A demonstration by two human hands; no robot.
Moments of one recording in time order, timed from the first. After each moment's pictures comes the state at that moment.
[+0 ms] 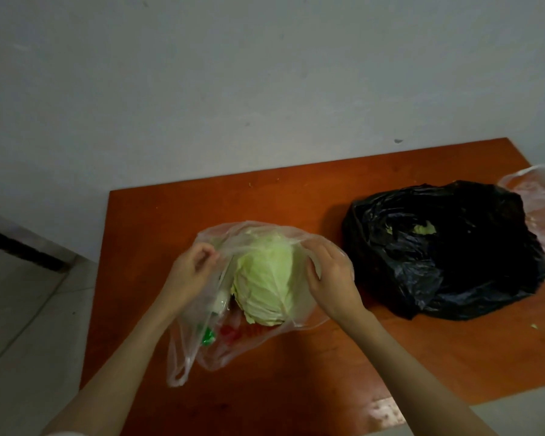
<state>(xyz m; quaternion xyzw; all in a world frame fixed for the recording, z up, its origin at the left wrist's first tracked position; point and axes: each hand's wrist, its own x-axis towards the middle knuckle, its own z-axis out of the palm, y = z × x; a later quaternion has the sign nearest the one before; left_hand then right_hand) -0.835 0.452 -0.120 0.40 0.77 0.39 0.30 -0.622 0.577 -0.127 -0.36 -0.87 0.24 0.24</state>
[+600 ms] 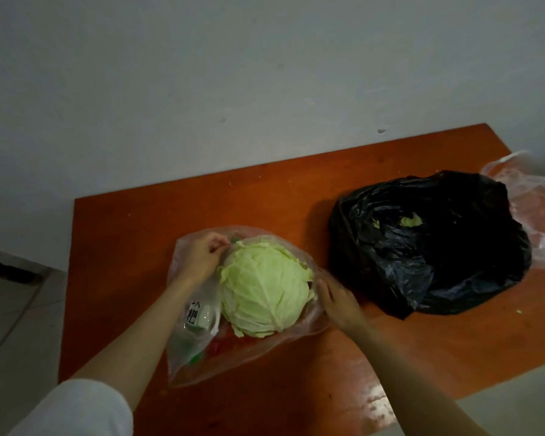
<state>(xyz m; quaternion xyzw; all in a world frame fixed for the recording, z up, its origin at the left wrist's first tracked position) -0.843 0.533 -0.174 0.35 0.80 0.34 0.35 -0.570 0.587 -0.192 -0.50 -0.74 0.44 0.05</state>
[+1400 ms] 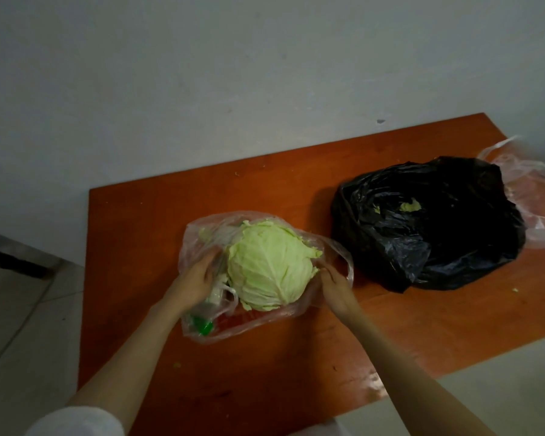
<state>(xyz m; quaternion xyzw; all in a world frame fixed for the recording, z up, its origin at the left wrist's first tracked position) -0.839 0.449 -0.172 0.48 0.78 0.18 0.35 -0.586 0.554 -0.171 -0.58 -0.59 0.55 0.10</state>
